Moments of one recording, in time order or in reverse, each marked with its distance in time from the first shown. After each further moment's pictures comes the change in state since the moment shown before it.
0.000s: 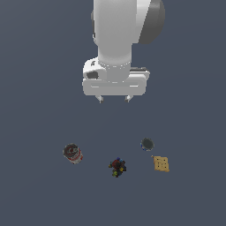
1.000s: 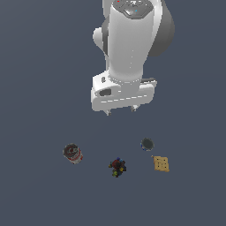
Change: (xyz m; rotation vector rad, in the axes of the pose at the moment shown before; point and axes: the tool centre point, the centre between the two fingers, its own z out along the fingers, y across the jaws) arm 0.035 -0.024 0.020 -0.019 0.003 -0.205
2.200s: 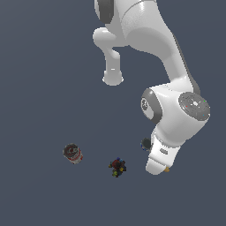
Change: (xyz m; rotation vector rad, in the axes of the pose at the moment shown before) arm 0.127 -0.117 0.142 -0.019 0.001 -0.870
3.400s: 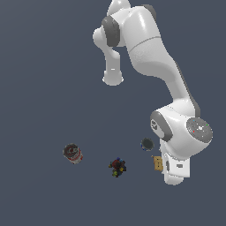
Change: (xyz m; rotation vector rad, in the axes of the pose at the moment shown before) arm 0.062 -0.017 0.078 0.006 0.027 -0.338
